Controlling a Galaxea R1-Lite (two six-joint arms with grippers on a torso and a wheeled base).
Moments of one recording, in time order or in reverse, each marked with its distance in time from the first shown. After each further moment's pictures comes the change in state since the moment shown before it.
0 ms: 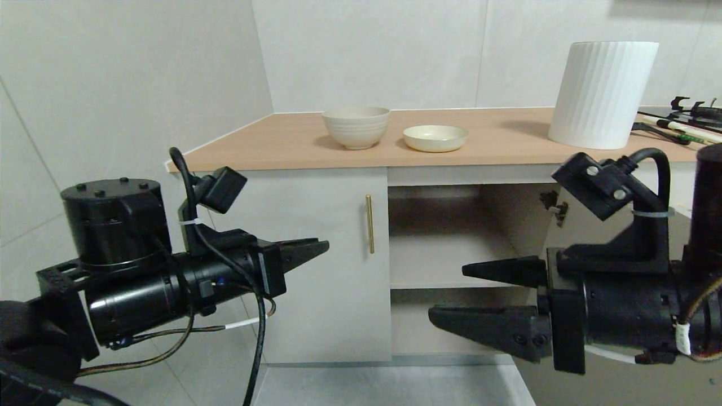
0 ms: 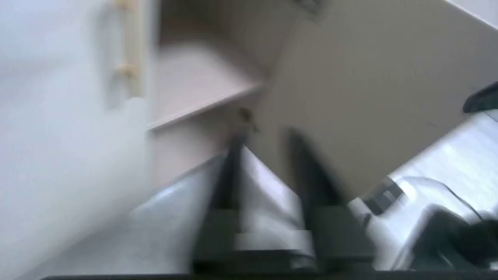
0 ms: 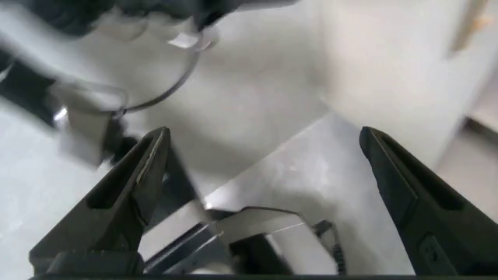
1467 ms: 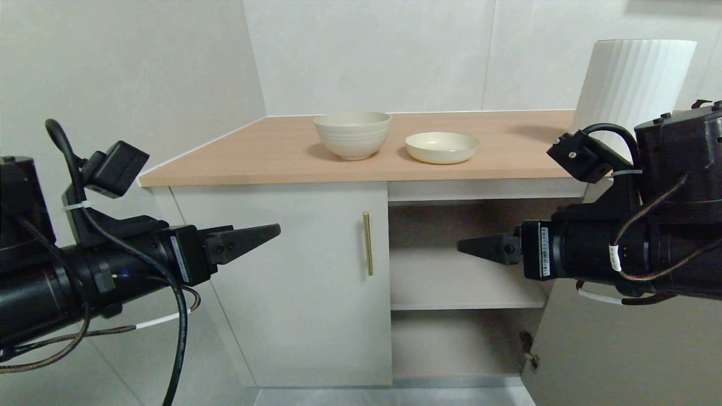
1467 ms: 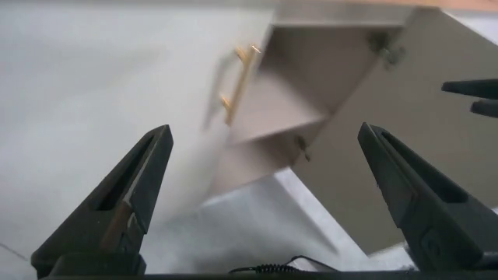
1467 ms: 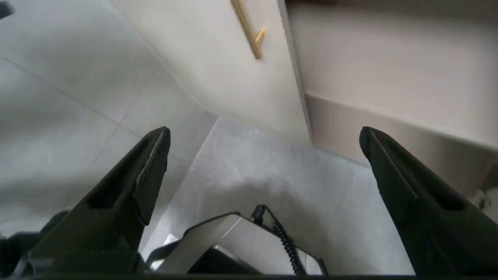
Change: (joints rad) left arm 0.129 -0.222 -0.039 0.278 0.077 0.000; right arm -0.120 0.073 -0.173 0.250 -0.323 0.103
